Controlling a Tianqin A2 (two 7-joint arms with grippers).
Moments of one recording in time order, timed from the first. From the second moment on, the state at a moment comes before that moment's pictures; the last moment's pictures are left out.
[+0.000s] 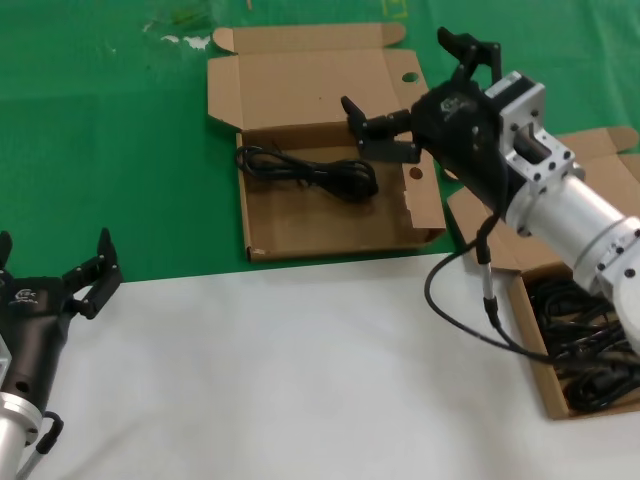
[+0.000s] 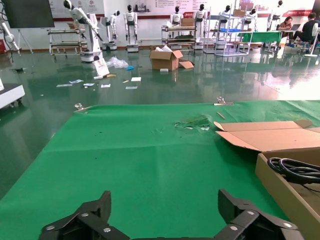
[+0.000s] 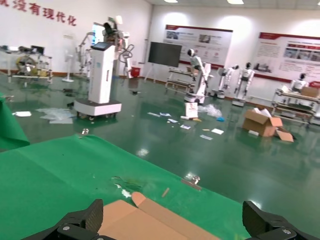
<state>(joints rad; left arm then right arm) 0.00 -0.30 1.60 -1.60 -1.80 0.00 0.00 0.47 0.32 -1.75 1.51 1.35 -0.39 0.31</state>
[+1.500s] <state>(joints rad) 0.00 -0.30 1.60 -1.60 -1.80 0.00 0.00 0.03 0.30 -1.61 1.59 1.77 -0.03 0.02</state>
